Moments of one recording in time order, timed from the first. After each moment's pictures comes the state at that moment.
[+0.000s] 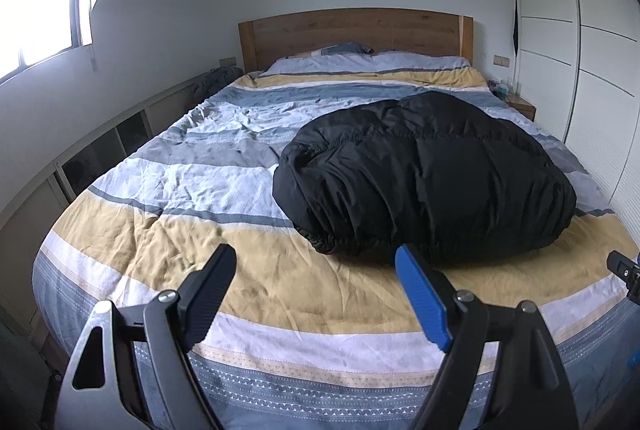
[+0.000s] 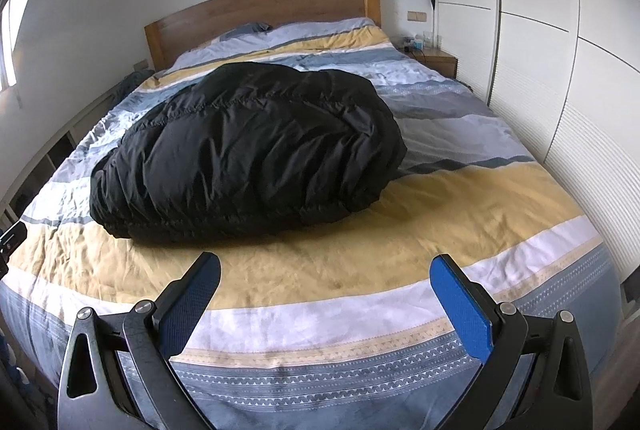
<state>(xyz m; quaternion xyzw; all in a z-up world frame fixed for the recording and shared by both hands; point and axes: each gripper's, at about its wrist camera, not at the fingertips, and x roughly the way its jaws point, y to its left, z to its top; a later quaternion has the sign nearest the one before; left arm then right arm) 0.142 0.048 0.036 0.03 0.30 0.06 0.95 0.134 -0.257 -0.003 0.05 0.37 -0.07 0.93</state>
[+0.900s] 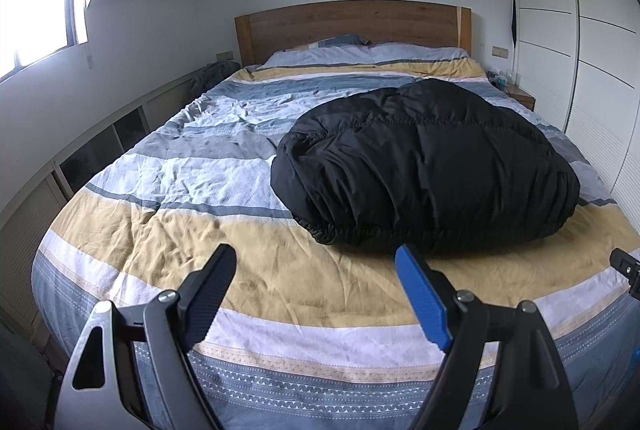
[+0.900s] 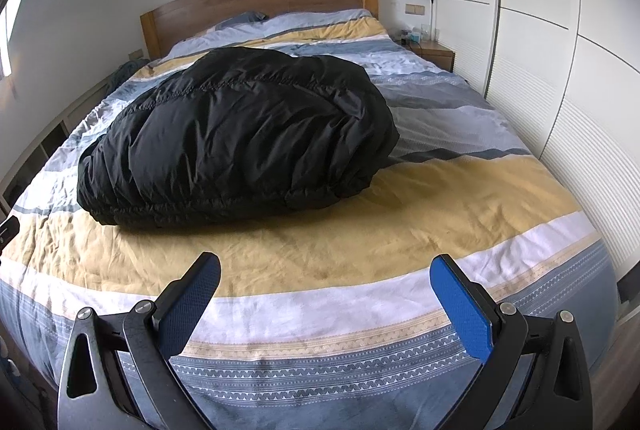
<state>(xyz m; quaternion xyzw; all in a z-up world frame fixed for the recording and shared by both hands) 0.144 0.048 0.026 0.03 0.30 0.06 0.95 0.135 -0.264 -0.016 0.04 0.38 -0.07 0.92</state>
